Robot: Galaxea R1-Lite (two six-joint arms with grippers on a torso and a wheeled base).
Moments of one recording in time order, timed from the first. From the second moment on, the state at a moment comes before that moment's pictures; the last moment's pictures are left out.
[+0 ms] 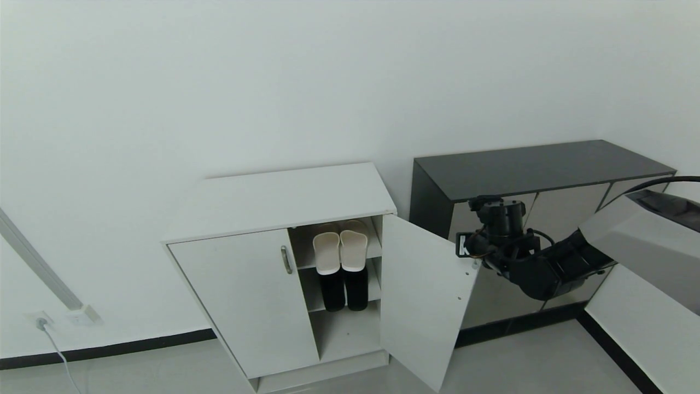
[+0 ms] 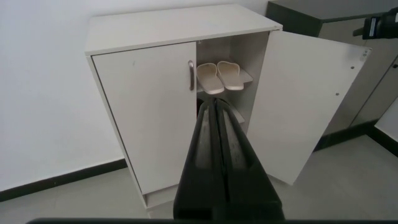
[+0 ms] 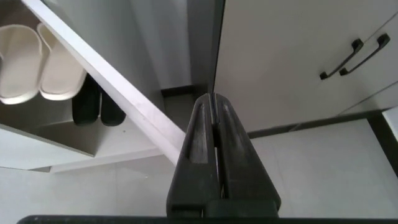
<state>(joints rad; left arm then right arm) 0.00 0.00 0.00 0.00 -0.08 0.01 0.37 2.26 -1.20 -0.70 -0.30 0.15</state>
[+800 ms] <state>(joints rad) 0.00 0.00 0.00 0.00 -0.08 0.01 0.42 2.26 -1.16 -0.65 -0.29 0.15</state>
